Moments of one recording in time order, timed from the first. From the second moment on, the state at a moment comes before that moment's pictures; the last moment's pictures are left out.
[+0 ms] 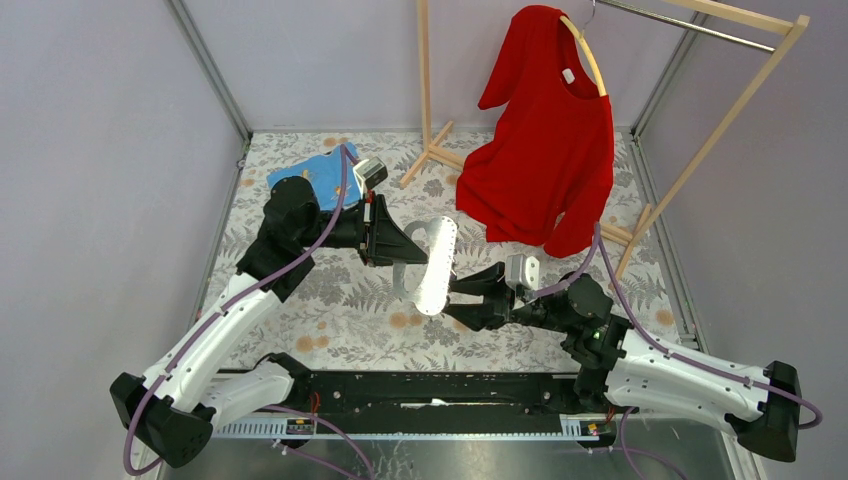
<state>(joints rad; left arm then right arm) -0.54 1.00 1.01 0.00 1.06 -1.37 1.09 0.73 0.53 0.46 -0.33 0.02</state>
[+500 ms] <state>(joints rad) -0.54 1.00 1.01 0.00 1.05 -1.37 1.11 0.76 0.53 0.48 -0.33 0.03</state>
